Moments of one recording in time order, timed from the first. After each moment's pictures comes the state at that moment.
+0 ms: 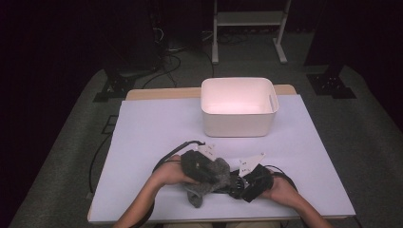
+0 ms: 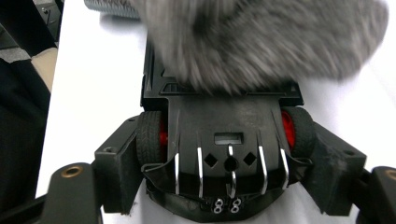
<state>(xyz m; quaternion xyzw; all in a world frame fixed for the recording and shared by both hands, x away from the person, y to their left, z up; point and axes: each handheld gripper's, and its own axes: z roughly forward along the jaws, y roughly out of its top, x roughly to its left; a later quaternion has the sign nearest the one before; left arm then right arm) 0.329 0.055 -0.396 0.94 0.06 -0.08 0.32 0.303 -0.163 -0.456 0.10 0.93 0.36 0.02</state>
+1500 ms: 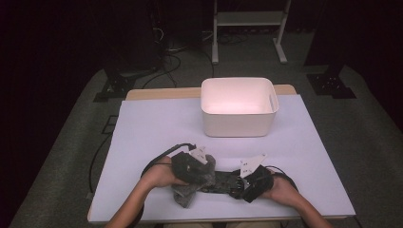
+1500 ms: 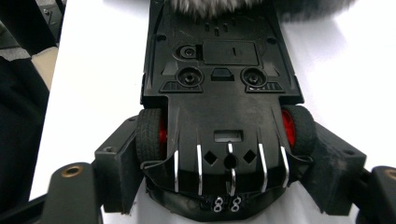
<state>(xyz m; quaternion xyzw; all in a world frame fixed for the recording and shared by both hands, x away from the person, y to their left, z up) 0.323 0.088 -0.396 0.96 0.08 -0.03 0.27 0.303 -0.165 -0.459 0.09 0.92 0.37 0.03</state>
